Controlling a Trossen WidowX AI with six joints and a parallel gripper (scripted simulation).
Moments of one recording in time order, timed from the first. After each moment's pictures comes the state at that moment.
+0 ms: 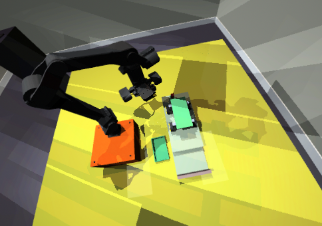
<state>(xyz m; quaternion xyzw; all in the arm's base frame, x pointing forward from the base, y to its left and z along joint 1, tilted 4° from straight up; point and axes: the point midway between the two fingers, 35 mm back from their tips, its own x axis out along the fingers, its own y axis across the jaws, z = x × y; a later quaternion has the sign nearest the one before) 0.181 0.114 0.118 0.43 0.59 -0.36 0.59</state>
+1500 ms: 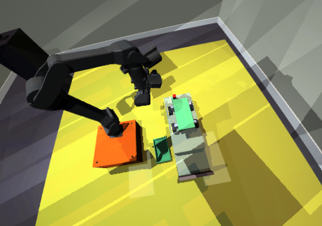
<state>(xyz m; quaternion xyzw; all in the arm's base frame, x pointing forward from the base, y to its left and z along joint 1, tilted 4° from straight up) 0.182 0.113 0.127 0.05 0.69 0.00 0.72</state>
